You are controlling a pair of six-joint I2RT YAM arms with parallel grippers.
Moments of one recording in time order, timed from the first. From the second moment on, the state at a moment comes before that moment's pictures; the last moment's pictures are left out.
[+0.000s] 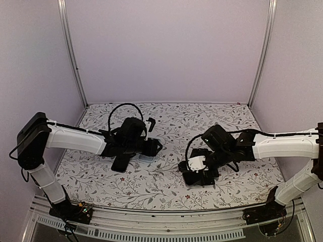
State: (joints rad) left arm -0.88 1.70 0.95 0.09 -0.09 -0.44; right arm 0.96 1.42 0.88 -0.44 -0.19 -0.81
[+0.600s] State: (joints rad) left arm -0.88 1.69 0.90 0.09 -0.09 -0.44; right arm 0.84 1.71 0.94 -0.51 -0.24 -0.87
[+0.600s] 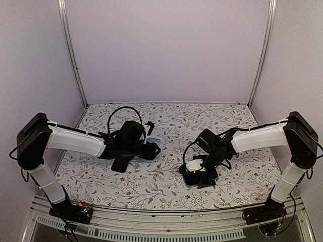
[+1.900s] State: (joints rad) left arm -0.89 1.74 0.84 0.57 0.18 -0.54; right arm 0.88 1.47 0.74 0.10 -0.04 -0.55
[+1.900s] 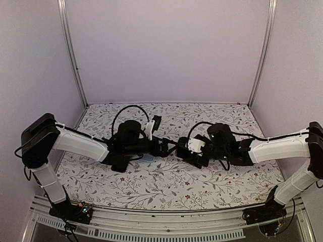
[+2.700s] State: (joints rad) left arm -0.95 1.80 0.90 0.66 0.18 -0.52; right arm 0.94 1.50 0.68 0.44 0.05 -0.45
